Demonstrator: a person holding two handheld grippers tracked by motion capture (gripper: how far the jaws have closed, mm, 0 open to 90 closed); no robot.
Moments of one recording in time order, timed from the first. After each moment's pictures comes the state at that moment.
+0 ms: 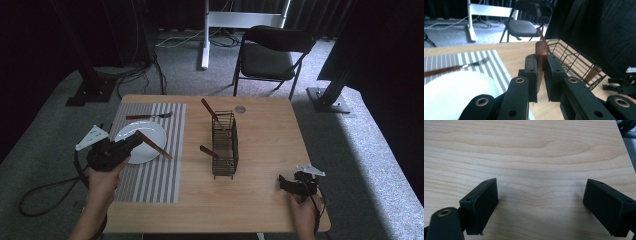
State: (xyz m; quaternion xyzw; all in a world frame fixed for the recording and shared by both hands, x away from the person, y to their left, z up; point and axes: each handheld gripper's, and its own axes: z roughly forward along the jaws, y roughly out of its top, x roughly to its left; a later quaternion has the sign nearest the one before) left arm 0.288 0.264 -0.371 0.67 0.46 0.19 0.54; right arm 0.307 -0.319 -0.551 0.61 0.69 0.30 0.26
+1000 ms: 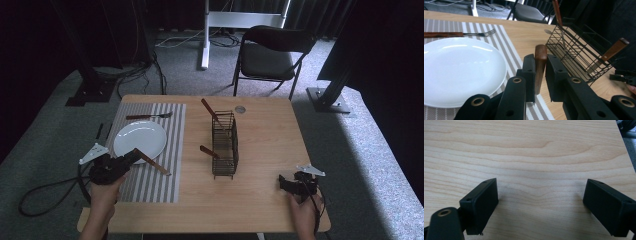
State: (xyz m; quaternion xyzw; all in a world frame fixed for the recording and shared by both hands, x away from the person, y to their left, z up) left arm 0.281 0.280 -0.422 0.67 0.51 0.16 0.52; right arm 0.307 -0.319 -0.550 0.61 0.69 0.30 0.26
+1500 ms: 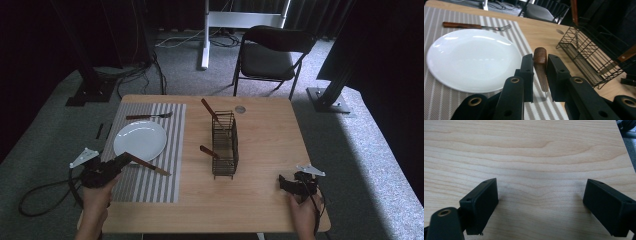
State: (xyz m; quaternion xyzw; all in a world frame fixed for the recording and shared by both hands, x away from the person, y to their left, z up) left arm 0.277 0.308 -0.441 0.64 0.55 0.16 0.52; right arm 0.307 -0.319 -0.550 0.61 0.69 0.30 0.26
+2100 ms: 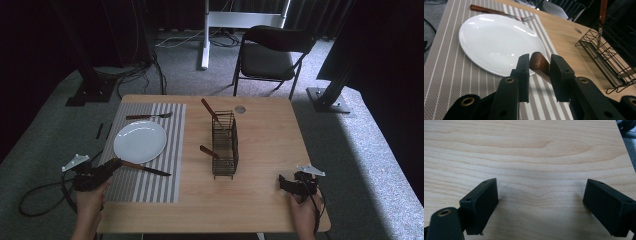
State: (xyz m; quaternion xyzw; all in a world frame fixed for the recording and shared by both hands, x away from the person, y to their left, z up) left arm 0.280 0.338 -0.472 0.61 0.60 0.15 0.50; right arm 0.307 -0.319 -0.550 0.61 0.69 0.30 0.26
